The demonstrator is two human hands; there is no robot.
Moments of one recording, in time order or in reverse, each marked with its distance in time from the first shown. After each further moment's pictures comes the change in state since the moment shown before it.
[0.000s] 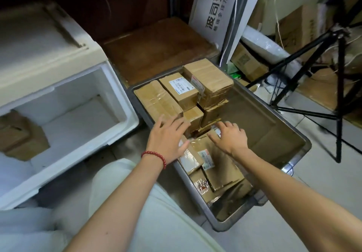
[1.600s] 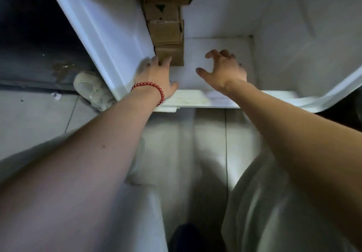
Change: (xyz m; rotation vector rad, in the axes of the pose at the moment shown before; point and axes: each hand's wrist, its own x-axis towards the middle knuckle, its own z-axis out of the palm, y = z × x) left_hand -0.223 -0.303 0.059 -0.163 -0.203 -1.094; right_hand 0.020 -0.450 0.101 0.015 -0.115 -0.757
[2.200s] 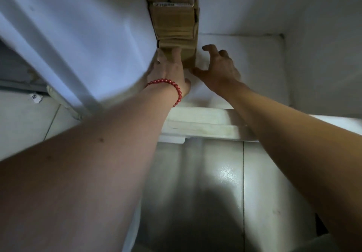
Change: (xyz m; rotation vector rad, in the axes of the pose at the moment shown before) left_hand 0.081 0.005 0.051 -0.252 0.016 -0.146; right_hand 0.102 -0.010 0.086 0.212 -0.009 -0.004
